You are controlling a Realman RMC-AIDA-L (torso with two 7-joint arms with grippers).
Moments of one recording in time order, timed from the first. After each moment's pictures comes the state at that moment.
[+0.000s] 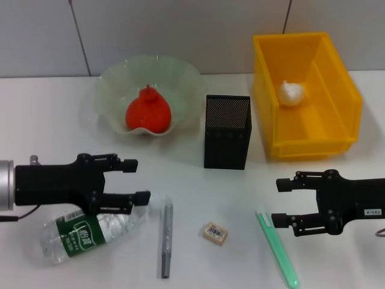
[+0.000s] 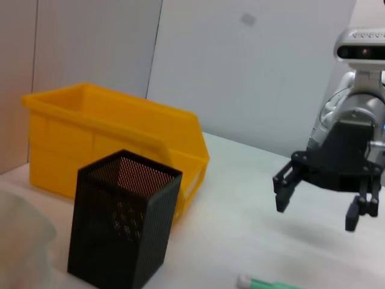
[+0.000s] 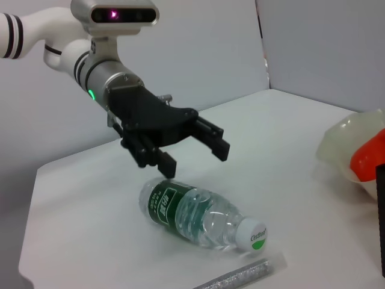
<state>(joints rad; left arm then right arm) -0.53 -1.98 0.81 0.63 1.95 1.64 -1.36 0.53 2.04 -0.65 -0.66 -2.13 -1.70 1.31</state>
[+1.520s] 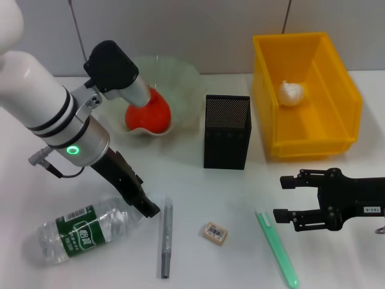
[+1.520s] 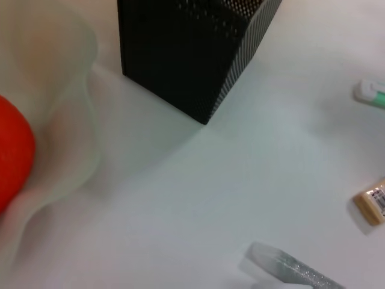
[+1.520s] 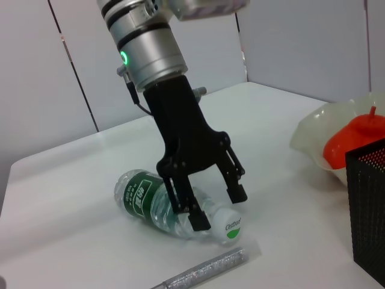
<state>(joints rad) -0.88 -2.07 1.21 0.85 2.61 1.46 -2.19 0.53 2.04 -0.65 -0.65 -2.13 -1.65 1.31</state>
